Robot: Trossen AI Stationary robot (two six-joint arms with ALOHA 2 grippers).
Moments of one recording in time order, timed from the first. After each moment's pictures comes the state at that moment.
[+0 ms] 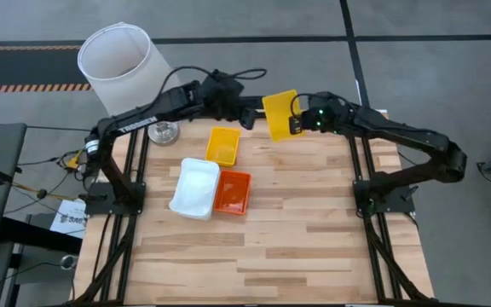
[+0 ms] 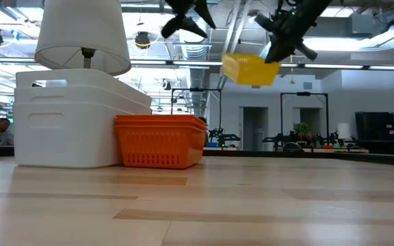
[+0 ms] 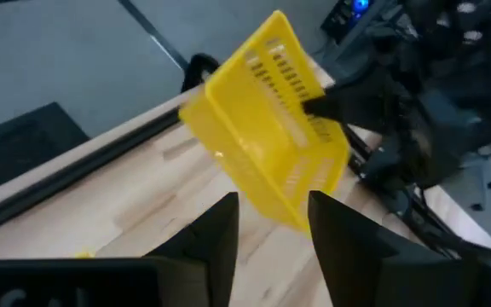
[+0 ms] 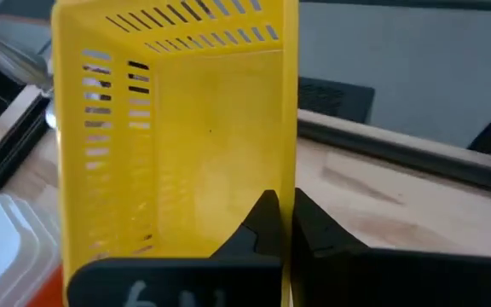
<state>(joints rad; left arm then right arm) 0.35 1.71 1.86 -0.75 -0.06 -0.54 -0.46 1.22 1.14 -0.60 0.30 0.65</state>
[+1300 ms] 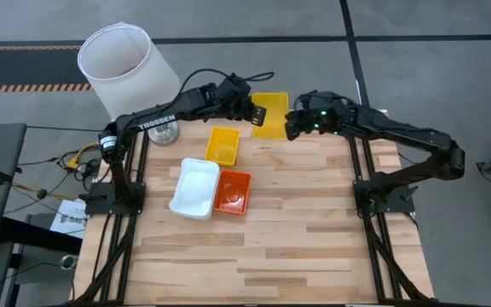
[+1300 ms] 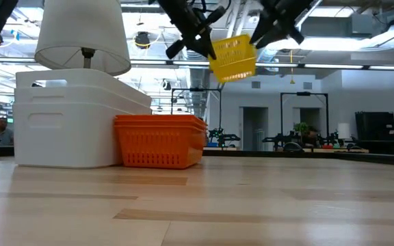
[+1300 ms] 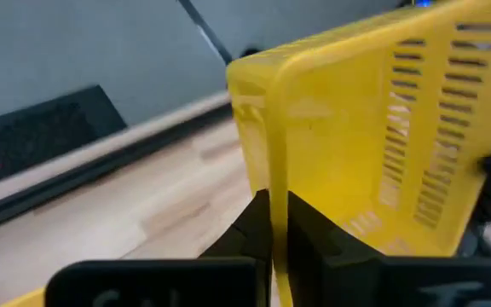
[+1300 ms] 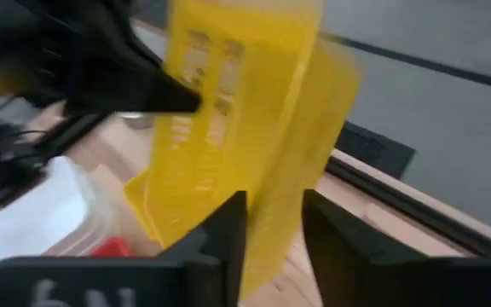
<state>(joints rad) 0.38 1.84 1.86 -0.69 -0.15 -0.61 -0.36 1.24 1.25 -0.57 0.31 0.45</state>
